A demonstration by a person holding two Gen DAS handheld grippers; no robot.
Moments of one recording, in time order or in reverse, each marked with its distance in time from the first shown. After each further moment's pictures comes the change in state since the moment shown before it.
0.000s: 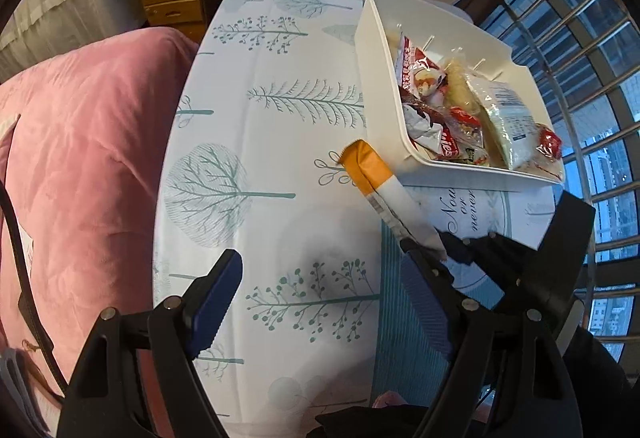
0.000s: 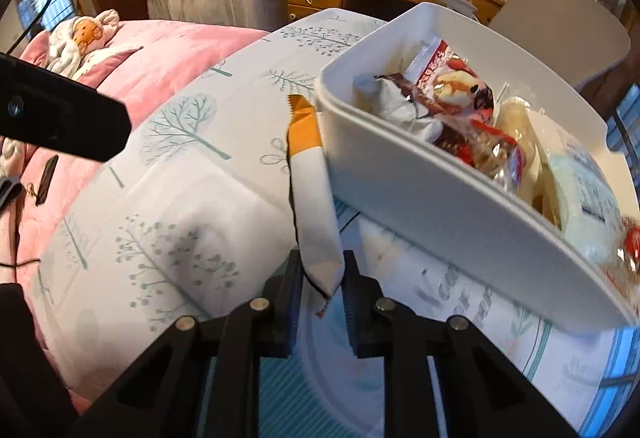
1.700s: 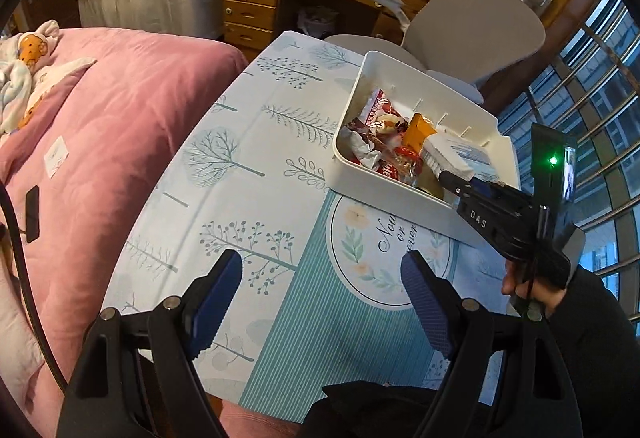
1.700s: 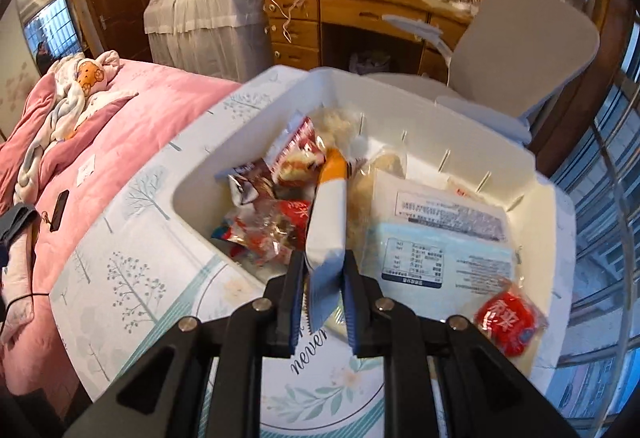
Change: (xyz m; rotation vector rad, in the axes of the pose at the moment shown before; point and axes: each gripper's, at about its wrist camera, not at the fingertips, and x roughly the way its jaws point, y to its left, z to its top) left arm -0.075 -0.108 -0.073 -0.314 -0.238 0.119; right arm -0.058 -0.145 0.037 0.025 -0.085 0.068
